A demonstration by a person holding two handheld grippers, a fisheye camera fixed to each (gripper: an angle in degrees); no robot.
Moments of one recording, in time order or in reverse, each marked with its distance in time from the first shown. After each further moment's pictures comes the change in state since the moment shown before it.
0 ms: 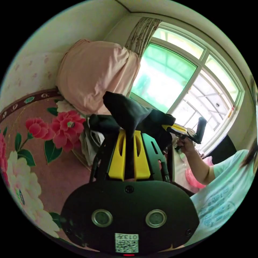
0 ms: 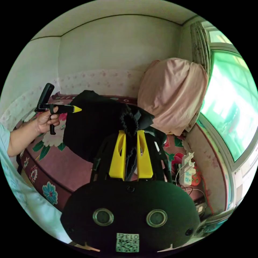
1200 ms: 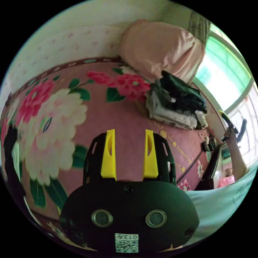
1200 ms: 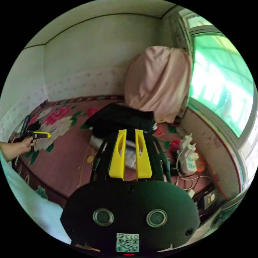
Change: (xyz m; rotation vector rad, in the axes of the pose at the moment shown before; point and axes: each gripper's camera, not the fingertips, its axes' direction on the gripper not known) left arm -0.090 0.375 -0.115 -0.198 -0.556 -0.419; right arm -0.148 0.105 0.217 0.000 0.034 0.120
